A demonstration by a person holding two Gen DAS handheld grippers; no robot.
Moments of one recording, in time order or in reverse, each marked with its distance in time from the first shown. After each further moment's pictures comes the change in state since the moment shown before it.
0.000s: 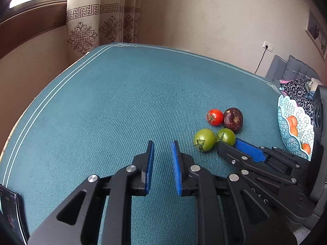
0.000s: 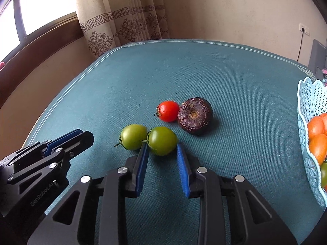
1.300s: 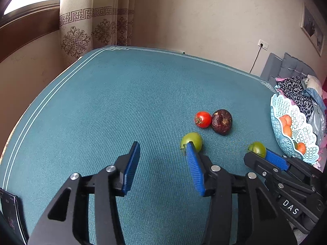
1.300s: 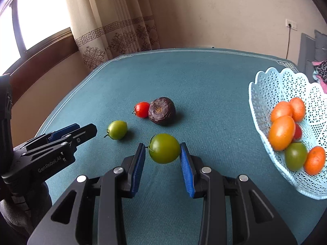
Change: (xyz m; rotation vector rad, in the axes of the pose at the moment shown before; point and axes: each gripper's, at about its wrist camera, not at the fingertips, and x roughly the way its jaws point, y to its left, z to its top) left arm -0.004 -0.014 0.005 0.029 -0.011 -0.028; right arm -0.052 -0.038 -0.023 0.059 -0.075 -0.020
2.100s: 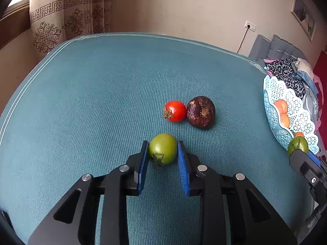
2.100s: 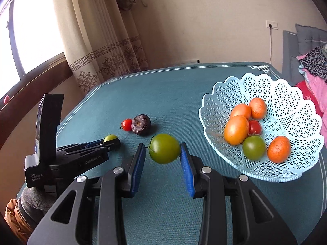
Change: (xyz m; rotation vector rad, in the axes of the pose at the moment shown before) left arm 0.043 -0.035 0.006 0.076 0.119 -0.086; right arm -0.060 -0.034 -0.006 0.098 -0.121 -0.034
